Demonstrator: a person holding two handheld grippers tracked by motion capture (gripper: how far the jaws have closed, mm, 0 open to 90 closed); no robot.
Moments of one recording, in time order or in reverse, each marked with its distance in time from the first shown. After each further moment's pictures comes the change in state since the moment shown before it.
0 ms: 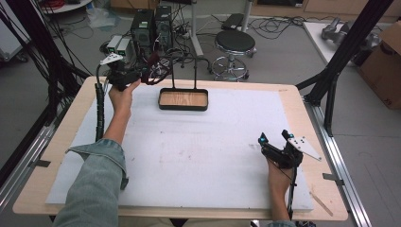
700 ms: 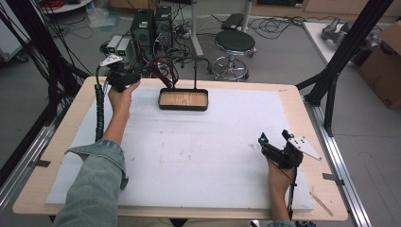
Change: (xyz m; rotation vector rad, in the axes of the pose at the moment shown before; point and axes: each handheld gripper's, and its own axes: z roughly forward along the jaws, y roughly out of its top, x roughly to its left) left arm 0.003 -0.003 -0.001 0.001 0.015 0.007; right arm 0.000 0.000 0.000 0.002 -0.002 0.005
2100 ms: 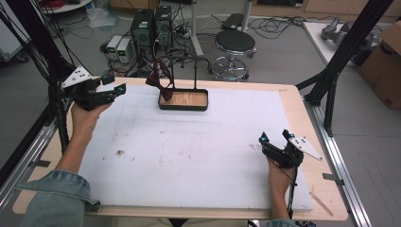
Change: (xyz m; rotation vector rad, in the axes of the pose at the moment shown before) left arm -0.019 0.003 -0.118 0.009 -0.026 0.231; right arm -0.002 0.000 0.000 -0.007 -0.003 0.010
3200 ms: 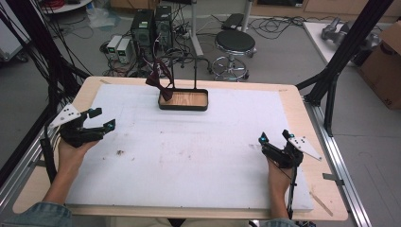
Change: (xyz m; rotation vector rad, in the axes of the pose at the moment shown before) left arm -0.026 -0.073 -0.066 0.072 0.025 -0.011; right arm 0.001 0.000 0.000 0.007 -0.006 -0.006
